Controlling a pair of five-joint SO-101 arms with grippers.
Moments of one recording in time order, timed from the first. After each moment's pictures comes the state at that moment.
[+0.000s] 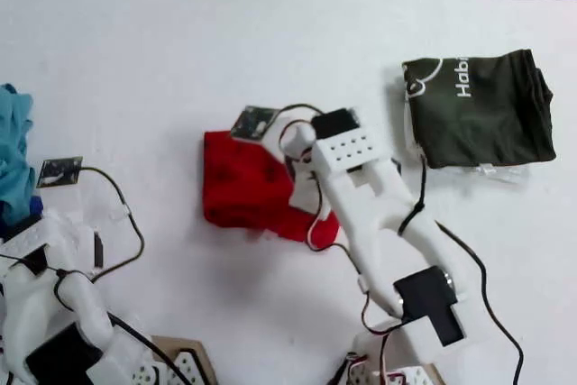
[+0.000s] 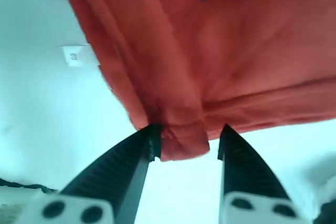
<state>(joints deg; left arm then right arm) -45.8 -20.9 61.5 53.3 -27.5 -24.4 0.0 14.9 82.7 43.6</state>
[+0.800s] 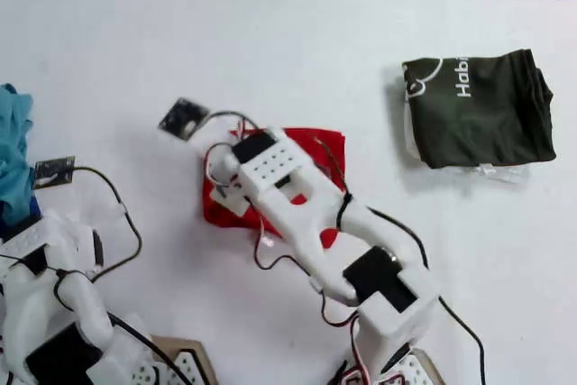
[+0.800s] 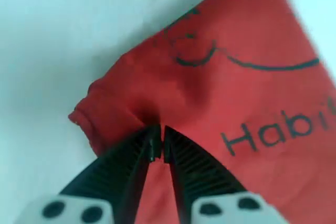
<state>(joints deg) -45.9 -20.9 61.5 53.3 -22.9 -42.5 13.0 9.8 63.3 22.1</state>
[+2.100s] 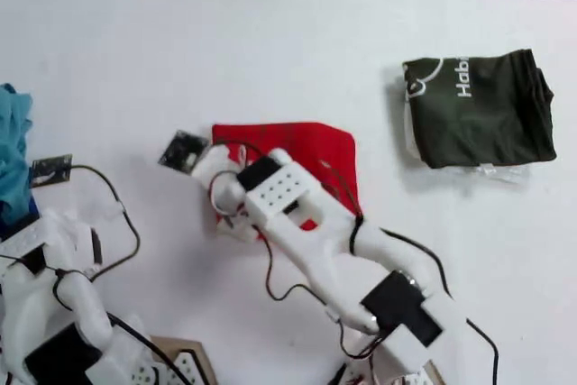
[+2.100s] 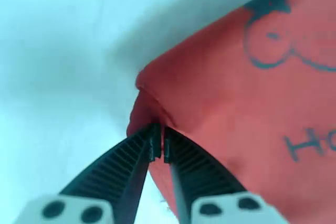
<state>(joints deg) -45.9 -21.0 60.8 53.3 -22.4 -45.8 3.5 23.2 62.0 24.3</state>
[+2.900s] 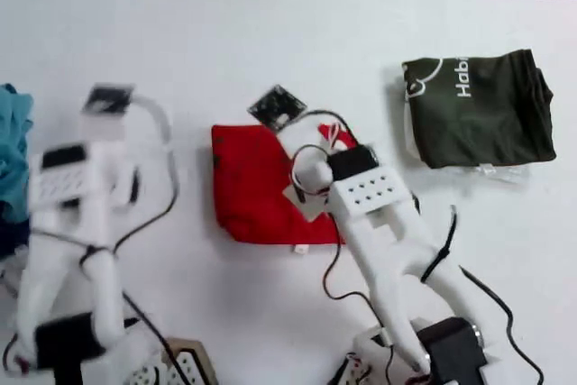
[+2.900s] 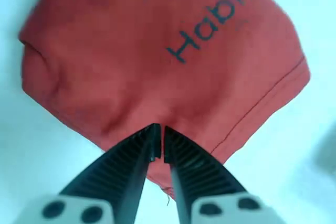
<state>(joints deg) -19.2 -15.8 34.1 68.4 -15.8 -26.3 -17.2 34.7 63.6 23.8</state>
